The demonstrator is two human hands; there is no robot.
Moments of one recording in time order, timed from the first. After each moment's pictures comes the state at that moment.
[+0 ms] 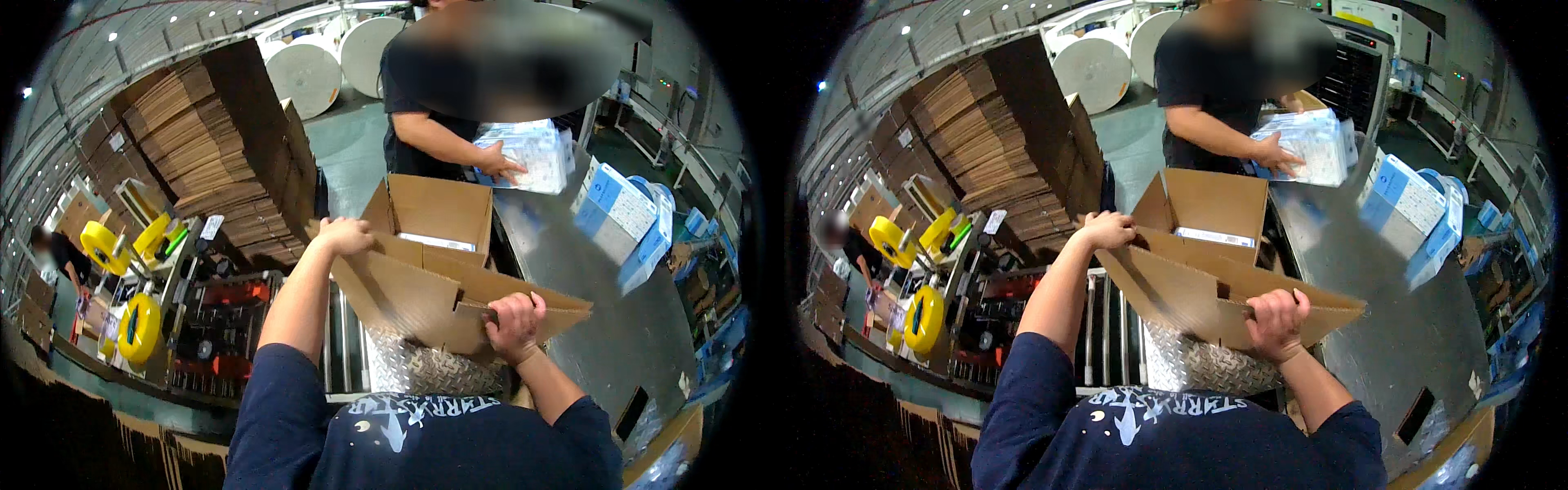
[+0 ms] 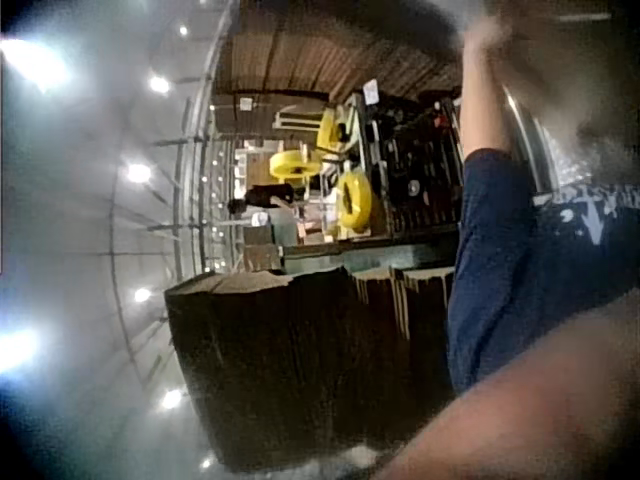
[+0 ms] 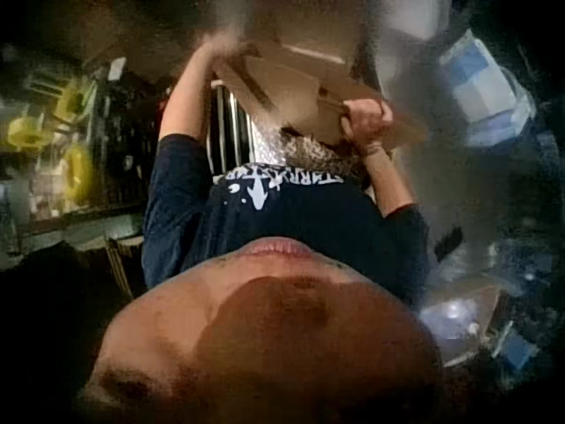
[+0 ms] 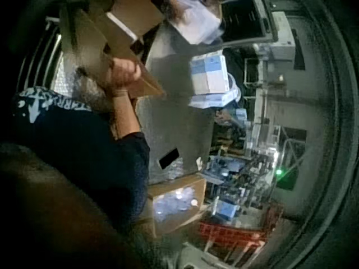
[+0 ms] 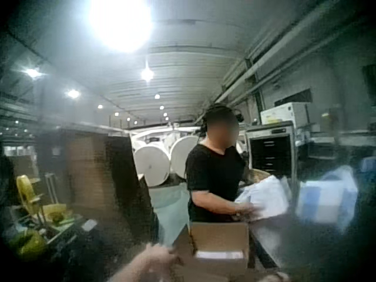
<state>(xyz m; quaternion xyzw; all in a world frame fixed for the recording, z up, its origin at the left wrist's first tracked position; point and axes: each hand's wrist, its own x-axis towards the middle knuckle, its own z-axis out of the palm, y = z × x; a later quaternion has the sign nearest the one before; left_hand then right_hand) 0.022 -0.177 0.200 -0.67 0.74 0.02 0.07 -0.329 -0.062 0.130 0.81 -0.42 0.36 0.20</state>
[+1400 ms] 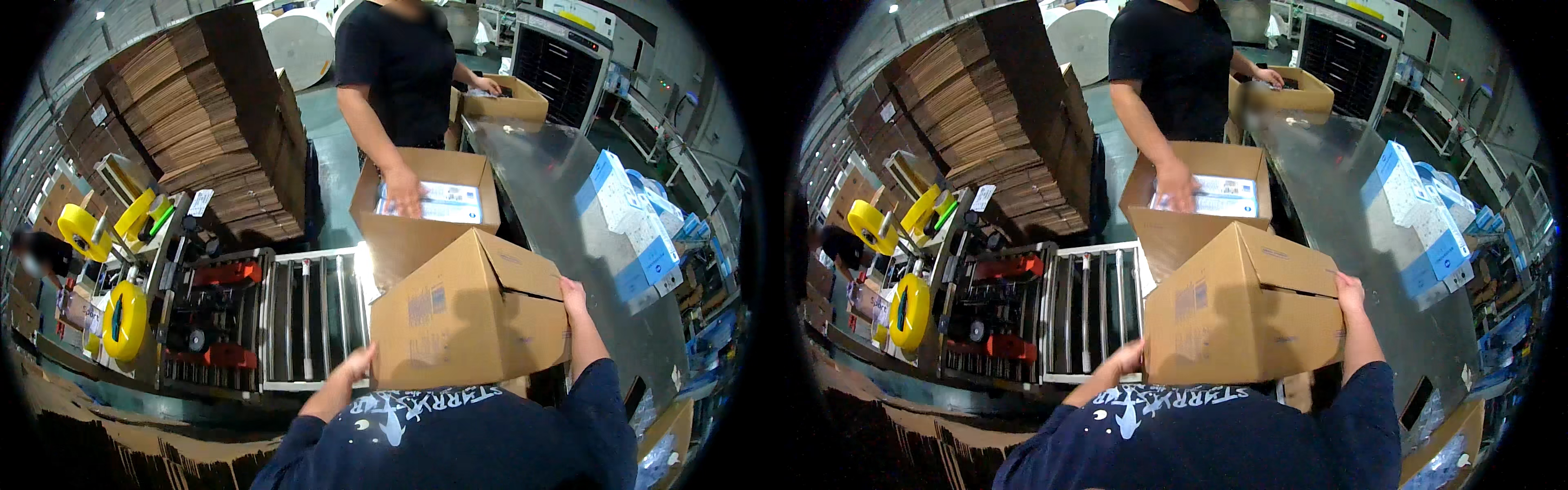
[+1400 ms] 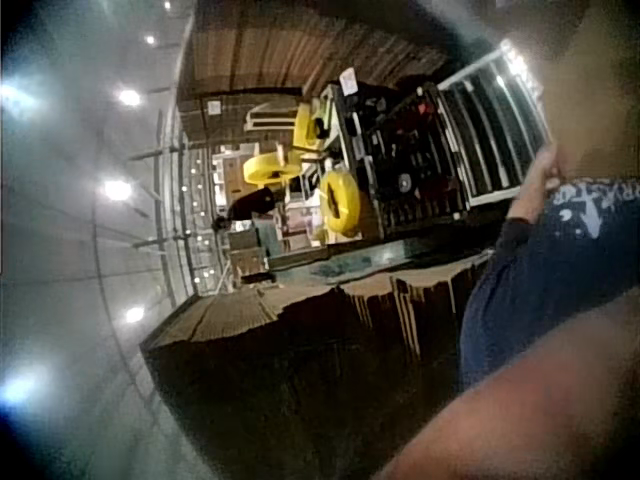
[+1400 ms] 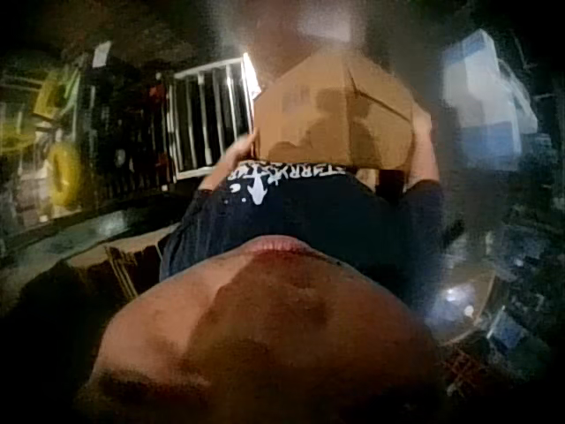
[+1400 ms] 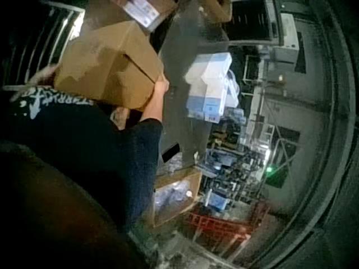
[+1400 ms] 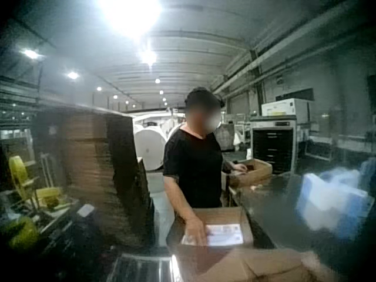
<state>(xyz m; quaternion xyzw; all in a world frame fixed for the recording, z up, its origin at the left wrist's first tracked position) 0.031 0.014 -0.125 -0.62 0.27 0.69 -0.26 -0.476 -0.147 0.028 0.47 -0.70 0.37 -0.39</state>
